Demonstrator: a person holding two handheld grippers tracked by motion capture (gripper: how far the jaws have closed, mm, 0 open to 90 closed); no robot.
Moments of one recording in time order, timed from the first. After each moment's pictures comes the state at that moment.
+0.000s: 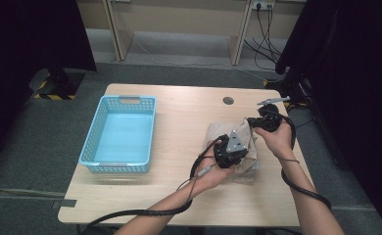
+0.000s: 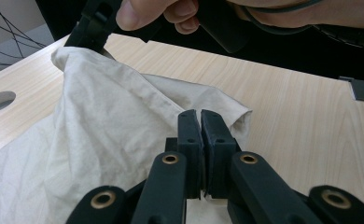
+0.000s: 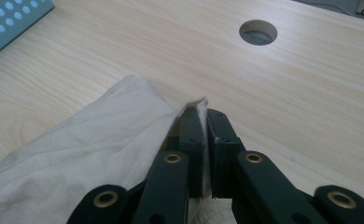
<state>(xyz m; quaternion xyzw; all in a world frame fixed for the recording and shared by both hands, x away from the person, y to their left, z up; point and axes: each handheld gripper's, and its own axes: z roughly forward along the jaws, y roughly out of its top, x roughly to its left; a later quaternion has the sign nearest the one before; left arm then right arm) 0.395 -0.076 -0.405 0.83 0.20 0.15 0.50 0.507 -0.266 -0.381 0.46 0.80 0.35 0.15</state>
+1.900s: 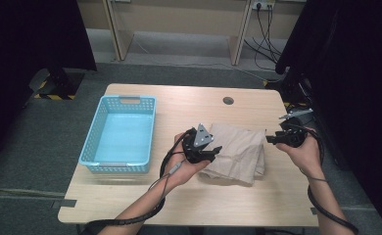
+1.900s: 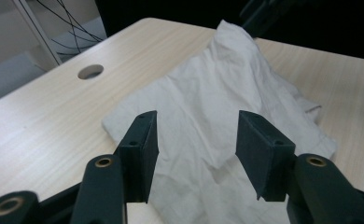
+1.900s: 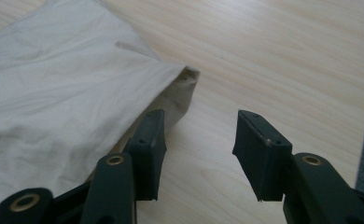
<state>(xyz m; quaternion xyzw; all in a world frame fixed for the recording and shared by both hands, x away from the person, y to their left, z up) 0.397 0.005 -0.398 0.82 0.25 0.20 0.48 0.459 -0.325 -0.376 0.50 0.81 0.25 0.18</state>
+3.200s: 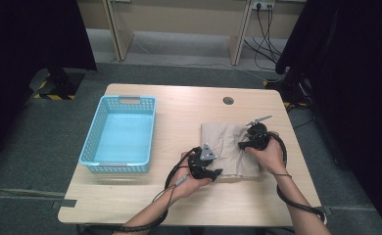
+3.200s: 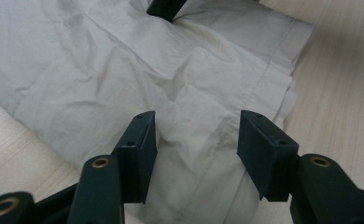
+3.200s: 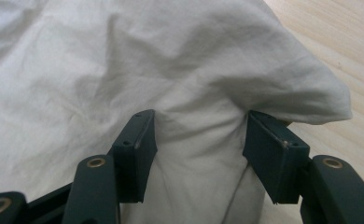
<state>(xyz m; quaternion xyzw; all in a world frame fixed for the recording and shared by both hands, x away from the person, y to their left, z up) 0.390 -0.011 -0.462 0.86 0.27 0.11 0.43 0.496 -0.254 -0.450 0.48 0.84 0.22 0.15</state>
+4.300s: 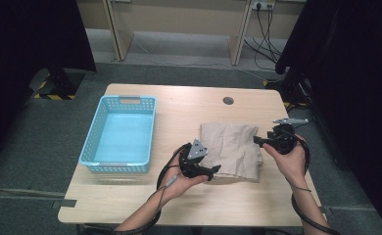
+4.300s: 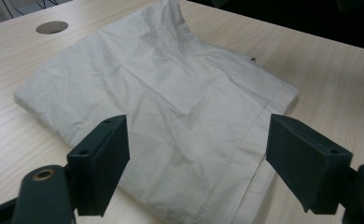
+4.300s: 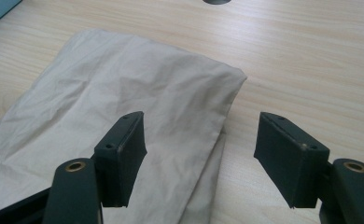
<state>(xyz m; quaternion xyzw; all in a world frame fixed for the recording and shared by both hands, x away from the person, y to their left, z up) 0.382 0.013 -0.440 0.82 0.27 0.14 0.49 0.447 -0.300 -0.399 0.52 0.76 0.35 0.18</state>
